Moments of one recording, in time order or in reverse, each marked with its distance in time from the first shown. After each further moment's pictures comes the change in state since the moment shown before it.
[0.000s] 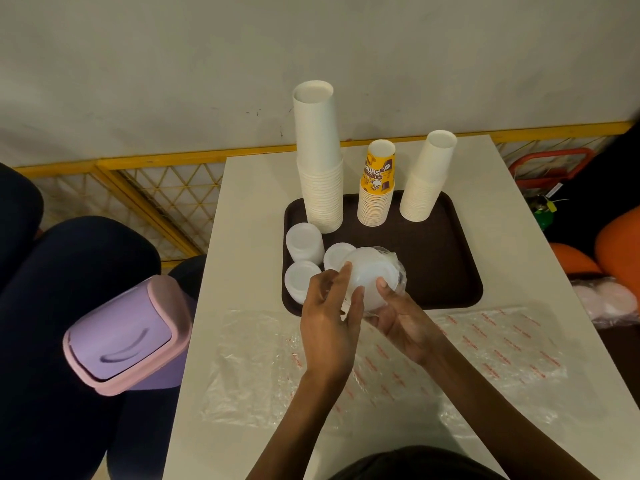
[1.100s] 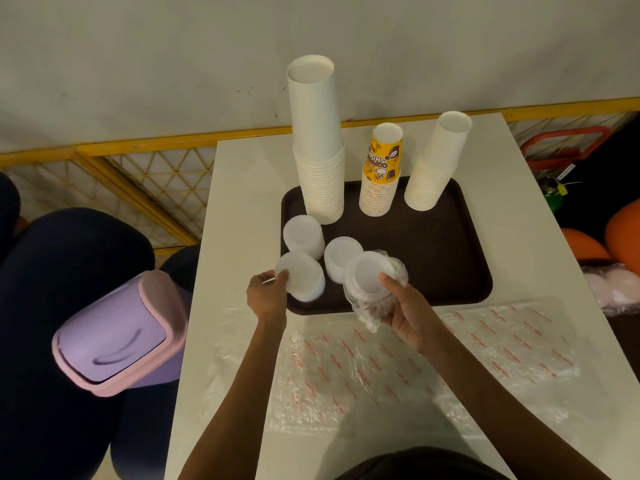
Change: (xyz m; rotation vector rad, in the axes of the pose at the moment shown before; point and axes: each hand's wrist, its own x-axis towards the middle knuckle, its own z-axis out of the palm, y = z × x) left_hand 0.071 -0.118 0.008 -0.210 0.078 -1.065; right_hand 0.040 0.005 -0.025 -0.081 0.305 0.041
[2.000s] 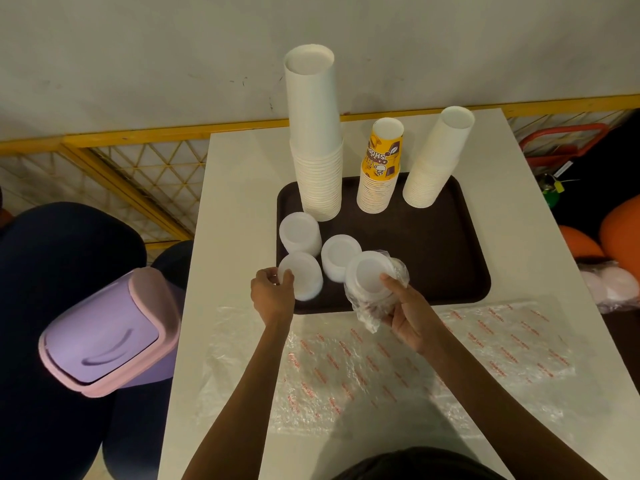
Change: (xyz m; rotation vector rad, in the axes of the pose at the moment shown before) left_hand 0.000 -0.012 0.015 0.276 0.032 0.217; right_hand 0.002 -0.002 -0.002 0.074 0.018 0.015
